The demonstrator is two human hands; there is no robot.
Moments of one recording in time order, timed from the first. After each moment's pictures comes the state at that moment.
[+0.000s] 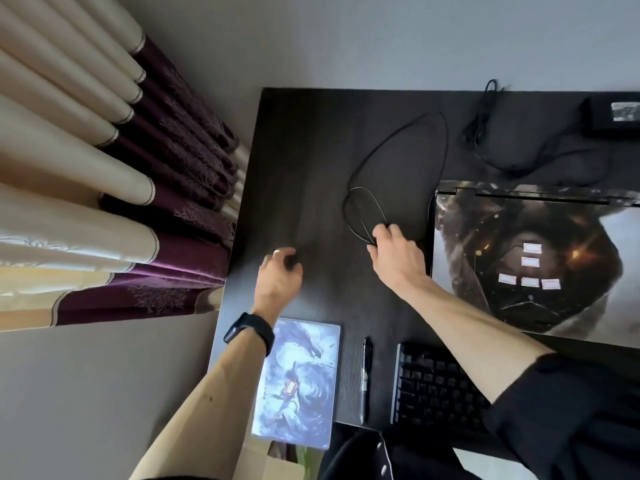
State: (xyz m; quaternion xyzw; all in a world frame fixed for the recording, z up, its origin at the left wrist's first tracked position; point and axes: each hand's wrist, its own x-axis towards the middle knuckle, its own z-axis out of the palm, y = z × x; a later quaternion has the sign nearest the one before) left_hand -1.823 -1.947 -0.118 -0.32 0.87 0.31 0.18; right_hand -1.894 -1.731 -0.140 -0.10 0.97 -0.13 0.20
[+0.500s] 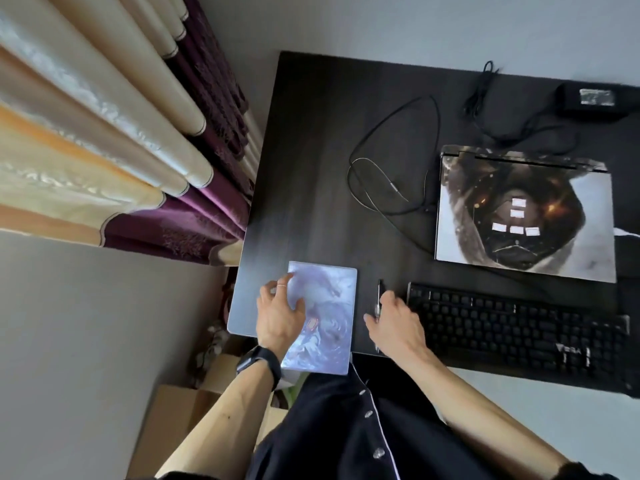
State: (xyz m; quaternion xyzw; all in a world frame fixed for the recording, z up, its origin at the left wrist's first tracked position) left_hand -1.638 -1.962 -0.124 -0.28 0.89 0.32 0.18; right_hand -1.672 -1.747 -0.108 0.03 0.93 -0.12 0.35
